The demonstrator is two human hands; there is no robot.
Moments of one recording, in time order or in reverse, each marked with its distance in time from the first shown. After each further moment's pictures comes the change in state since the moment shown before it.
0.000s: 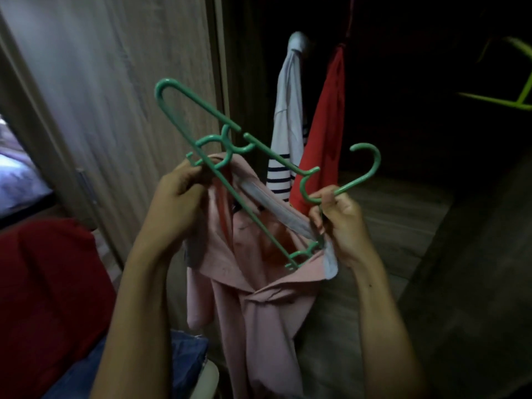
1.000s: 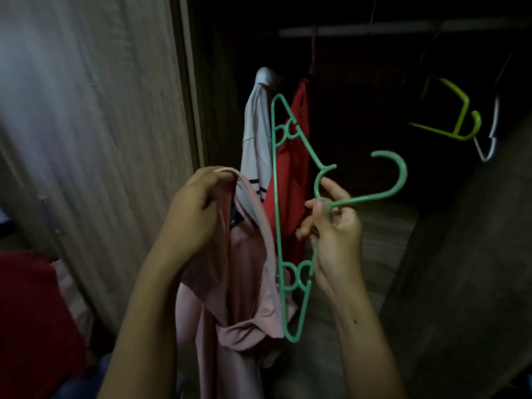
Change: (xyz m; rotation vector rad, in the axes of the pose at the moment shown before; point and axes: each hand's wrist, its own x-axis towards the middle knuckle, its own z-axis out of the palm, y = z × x) left_hand 0.029 0.038 0.055 0.289 -0.128 0.301; right_hand -0.009 -0.062 0.009 0.043 0.409 -0.148
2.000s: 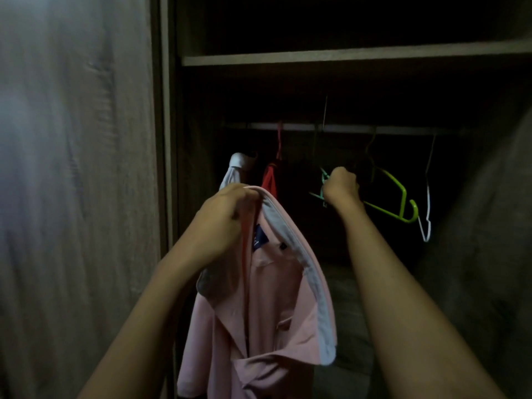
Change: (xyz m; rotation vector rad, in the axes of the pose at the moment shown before) left_hand 0.076 0.062 0.012 0.078 -0.079 0.137; right_hand 0.193 -0.097 0.011 -1.388 0.206 0.006
